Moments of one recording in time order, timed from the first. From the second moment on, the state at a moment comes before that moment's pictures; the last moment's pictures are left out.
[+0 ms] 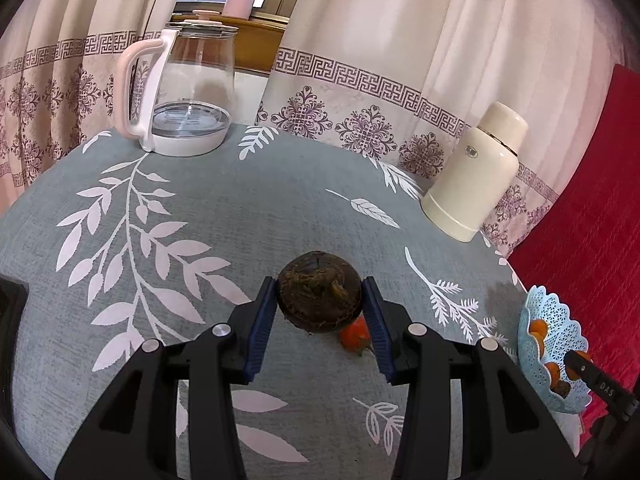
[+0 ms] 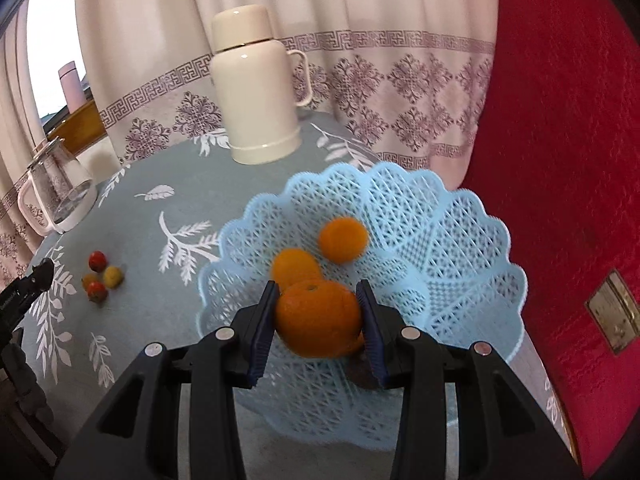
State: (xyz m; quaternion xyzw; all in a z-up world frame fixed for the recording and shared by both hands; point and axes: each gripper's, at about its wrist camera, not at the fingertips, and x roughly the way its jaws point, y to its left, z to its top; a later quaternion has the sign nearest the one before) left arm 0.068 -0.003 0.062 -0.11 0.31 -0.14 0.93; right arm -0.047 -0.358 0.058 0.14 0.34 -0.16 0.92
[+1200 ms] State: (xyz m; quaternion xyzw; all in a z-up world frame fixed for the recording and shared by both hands) left arm 0.008 -0.147 0.081 -0.05 0.32 -0.30 0.90; right arm -0.094 -0.402 0.050 0.18 0.30 -0.18 0.92
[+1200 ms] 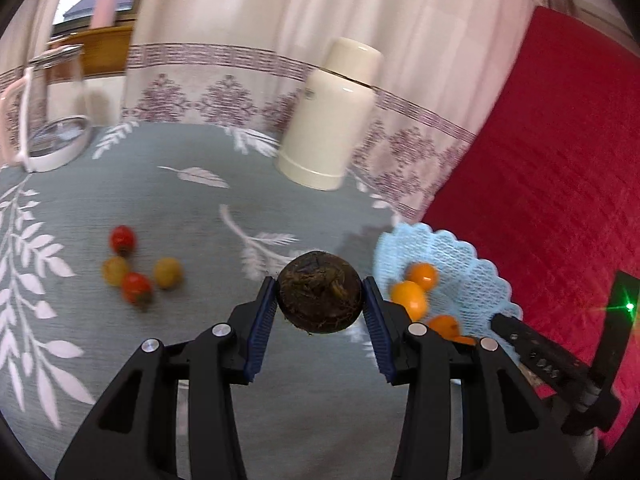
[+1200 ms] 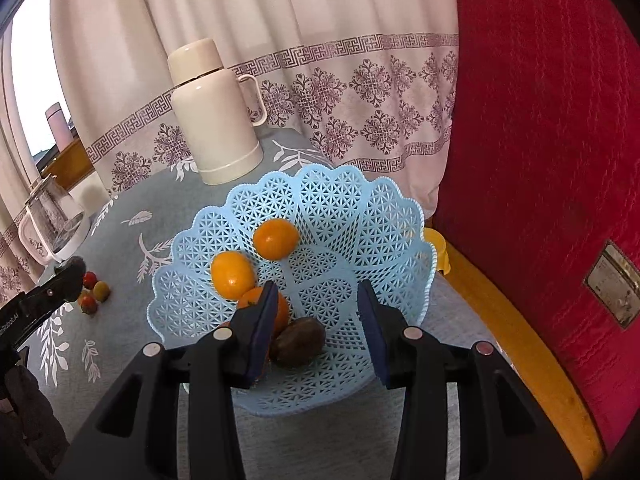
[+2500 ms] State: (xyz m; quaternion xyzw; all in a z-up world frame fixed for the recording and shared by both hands) left arm 0.021 -0.177 0.062 -0.05 0.36 -0.27 0.89; right arm -0.095 -0.400 0.049 0.19 0.29 -0.15 0.93
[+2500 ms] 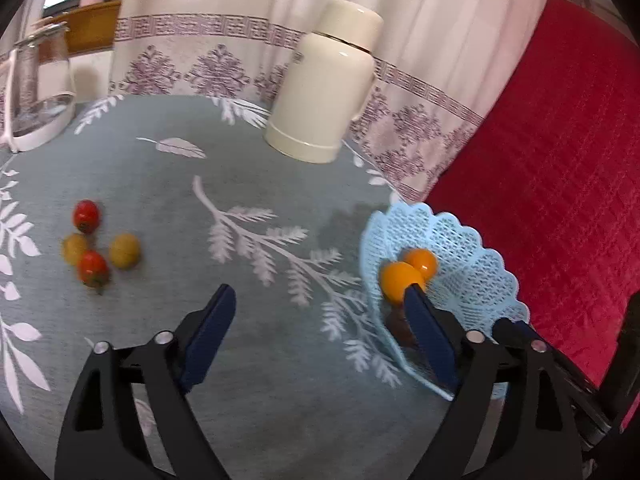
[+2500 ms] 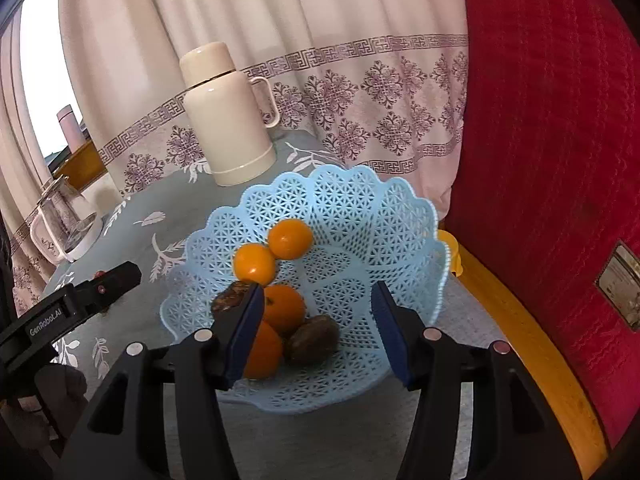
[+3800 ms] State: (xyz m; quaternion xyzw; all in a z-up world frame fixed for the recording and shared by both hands) left arm 0.102 -0.040 0.058 -0.08 0.37 -0.09 0.92; right arm -0.060 -0.272 0.063 0.10 0.30 0.01 0.95
